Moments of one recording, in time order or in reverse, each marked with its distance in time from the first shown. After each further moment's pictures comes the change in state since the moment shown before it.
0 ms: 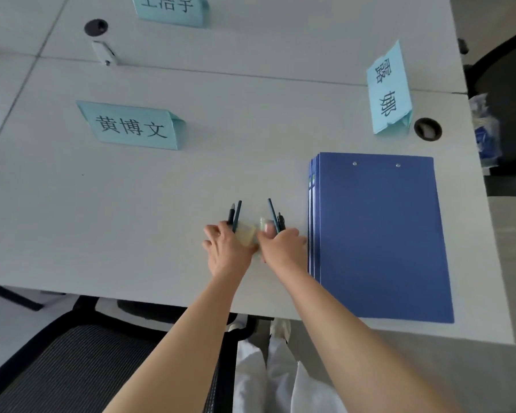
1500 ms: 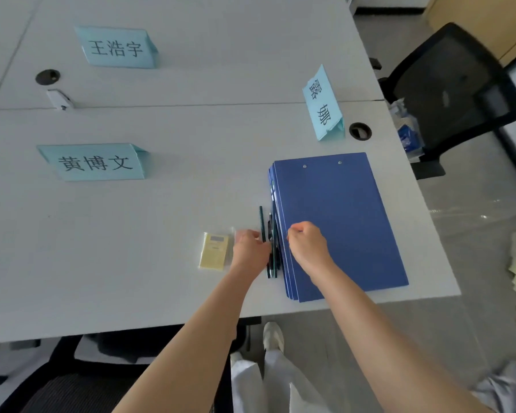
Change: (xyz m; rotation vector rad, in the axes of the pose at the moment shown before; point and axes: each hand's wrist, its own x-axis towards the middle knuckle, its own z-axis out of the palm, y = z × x) left_hand -0.054 0.058 0.005 -0.305 -0.379 0.151; right_hand -0.042 0.037 -0.095 0.295 0.114 -0.219
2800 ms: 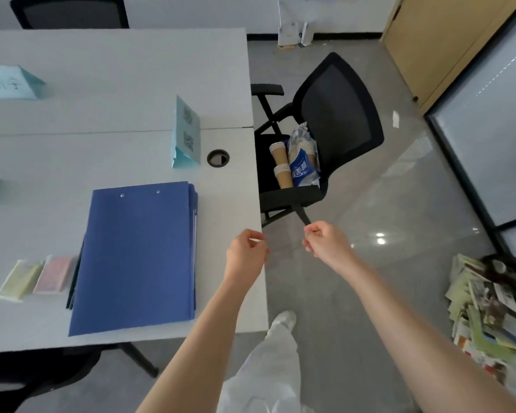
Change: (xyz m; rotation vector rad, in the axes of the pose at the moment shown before) left_hand -0.075 0.218 0.379 -0.182 0.099 0.131; right_hand 0.138 0.205 -0.439 -0.091 -0.076 -0.041
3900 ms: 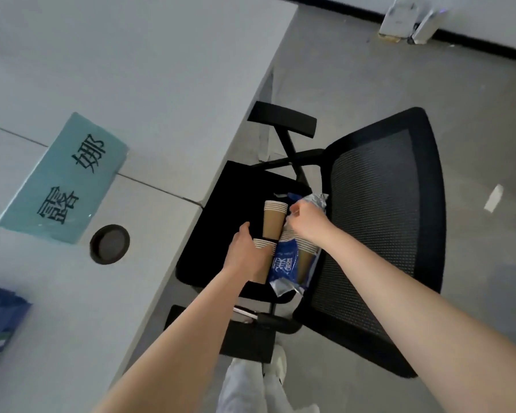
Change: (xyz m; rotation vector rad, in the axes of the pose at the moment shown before) left_hand 0.431 0.134 0.206 0.154 0.222 -0.184; right_hand 0.541 -0.103 -0.093 -0.524 -0.425 -0.252
